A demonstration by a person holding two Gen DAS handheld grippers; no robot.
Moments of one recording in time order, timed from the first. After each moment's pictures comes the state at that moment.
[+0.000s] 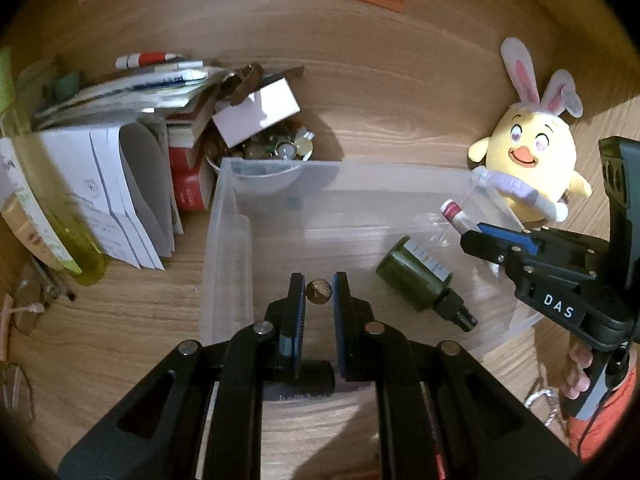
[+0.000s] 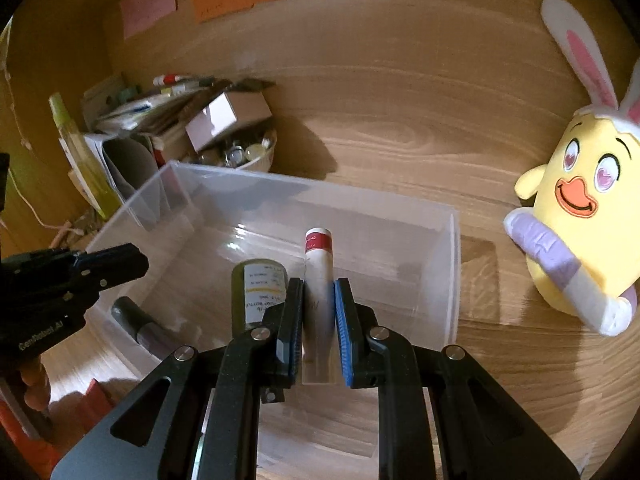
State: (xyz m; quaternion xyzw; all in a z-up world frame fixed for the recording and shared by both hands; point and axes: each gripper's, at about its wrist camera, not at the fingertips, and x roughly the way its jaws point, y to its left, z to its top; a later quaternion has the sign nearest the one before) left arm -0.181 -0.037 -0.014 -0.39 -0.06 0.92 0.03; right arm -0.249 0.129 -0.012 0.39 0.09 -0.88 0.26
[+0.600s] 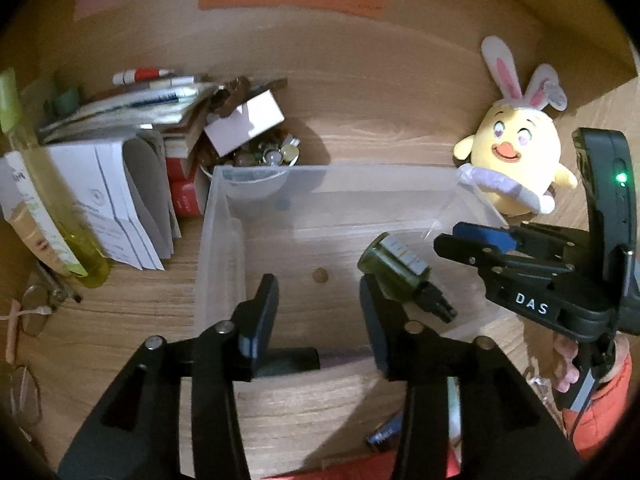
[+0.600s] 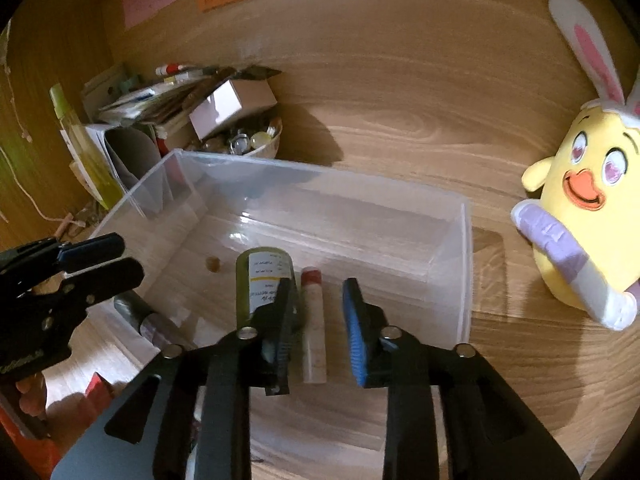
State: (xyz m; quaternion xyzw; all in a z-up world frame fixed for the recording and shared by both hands) left arm -0.164 -0.030 -0.001 -0.38 -0.05 0.92 0.04; right arm -0.245 0.128 -0.008 0.39 0.08 -0.88 0.27
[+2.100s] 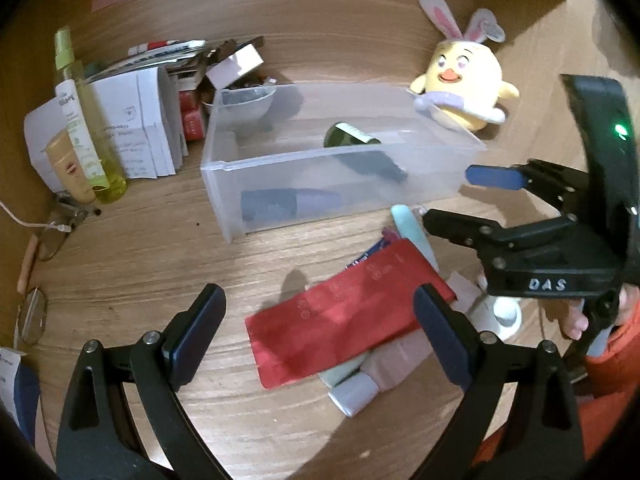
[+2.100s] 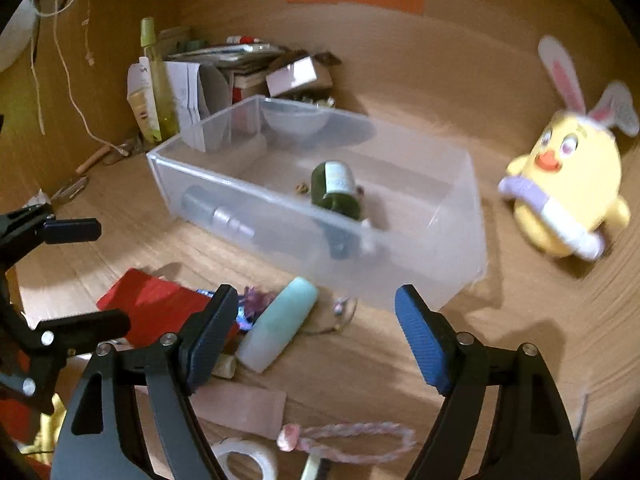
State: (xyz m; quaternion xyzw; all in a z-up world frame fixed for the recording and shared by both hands) left arm -0.049 -0.021 -0.030 -0.41 0.00 0.91 0.07; right arm -0.135 0.139 -0.030 0.37 0.13 -0.87 0.28
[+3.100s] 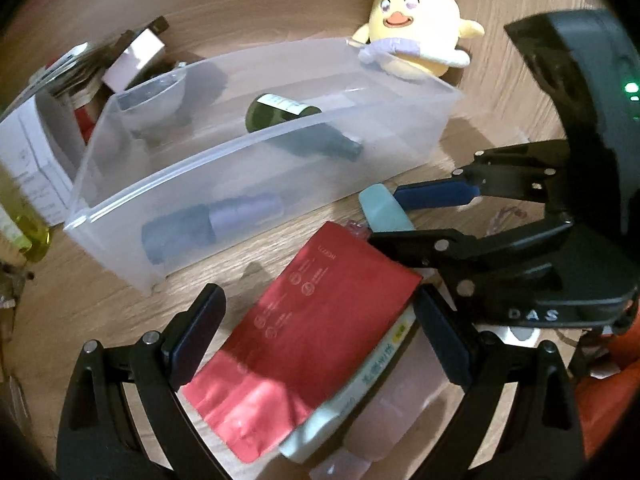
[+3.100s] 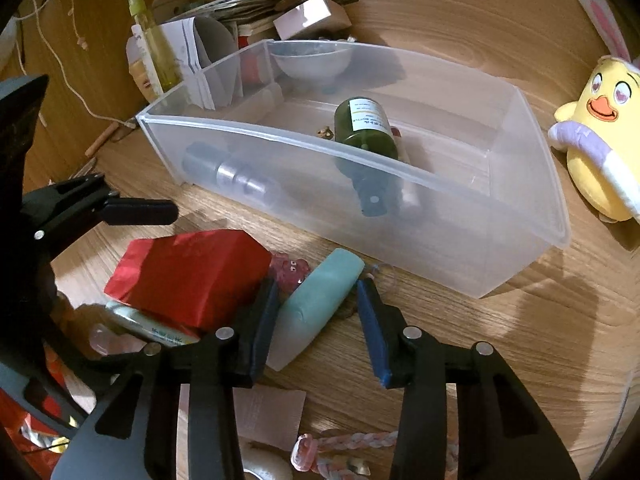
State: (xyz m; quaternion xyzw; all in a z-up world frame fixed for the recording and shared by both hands) left arm -0.104 0.019 -0.060 -0.45 0.07 0.87 0.17; right arm -0.155 0.128 -0.065 0.44 0.13 -0.83 0.32
